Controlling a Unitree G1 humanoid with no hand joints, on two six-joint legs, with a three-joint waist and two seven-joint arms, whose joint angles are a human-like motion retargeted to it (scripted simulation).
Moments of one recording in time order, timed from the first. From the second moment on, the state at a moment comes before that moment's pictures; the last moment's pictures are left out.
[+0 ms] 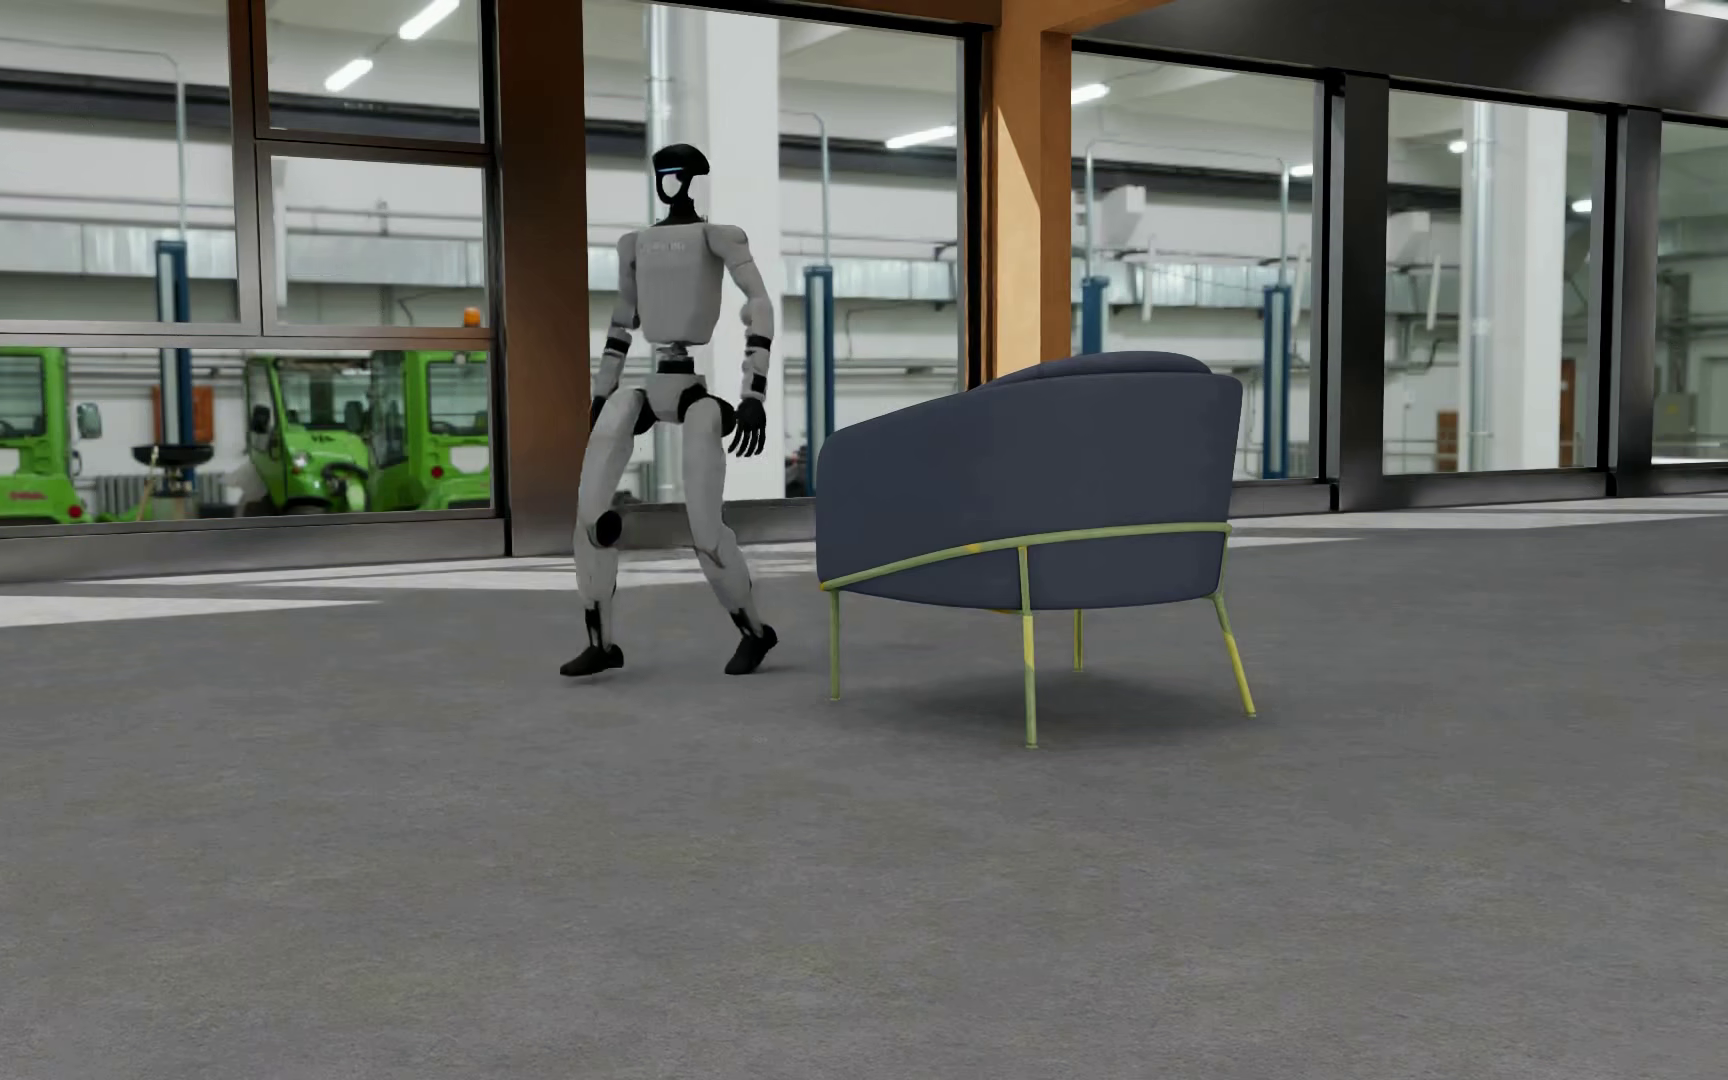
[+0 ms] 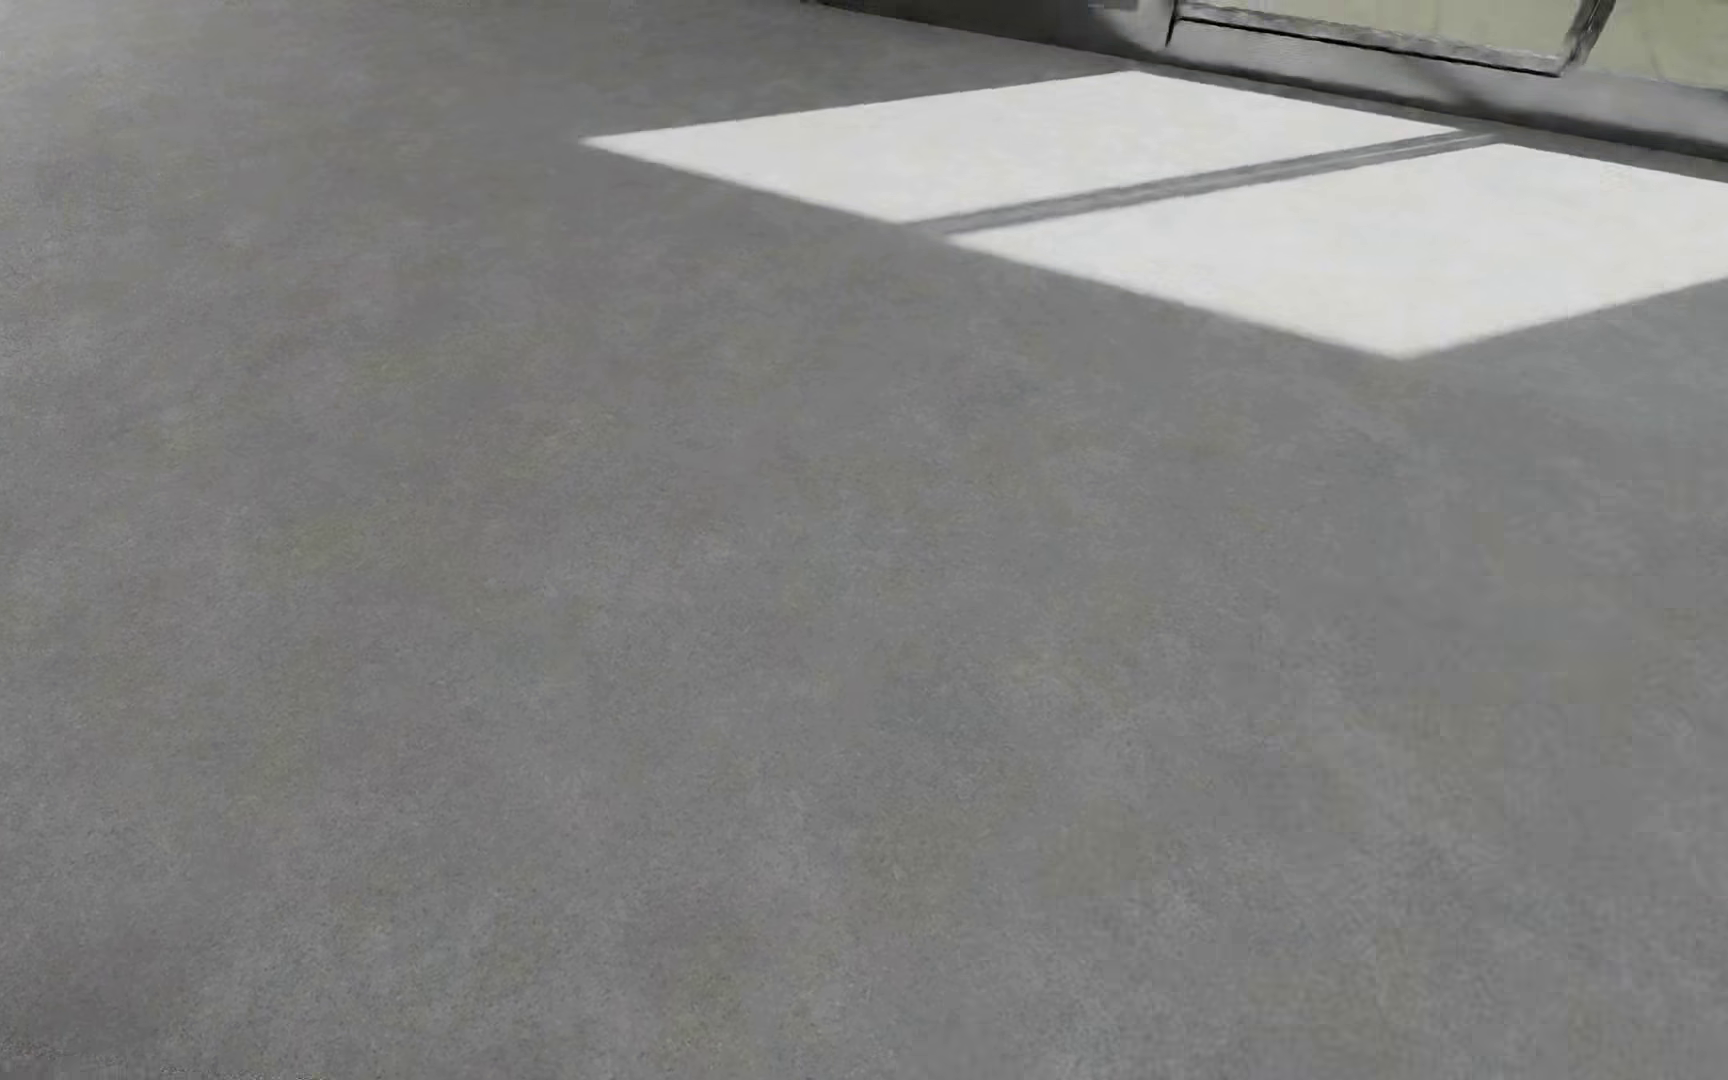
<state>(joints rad) 0.06 -0.44 -0.03 0.00 -0.02 0.03 0.00 0.00 -0.05 0.57 0.56 0.25 0.32 -0.20 -0.11 0.40 -0.39 0.00 0.00 -0.43 0.50 0.98 0.85 0.00 0.00 0.00 0.00 0.00 0.00</state>
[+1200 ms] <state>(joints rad) -0.16 -0.30 0.07 -0.01 -0.06 -0.04 0.00 0.00 -0.01 0.52 1.10 0.17 0.22 -0.15 0.20 0.45 -0.44 0.00 0.00 -0.37 0.49 0.83 0.73 0.00 0.00 0.00 0.00 0.00 0.00</state>
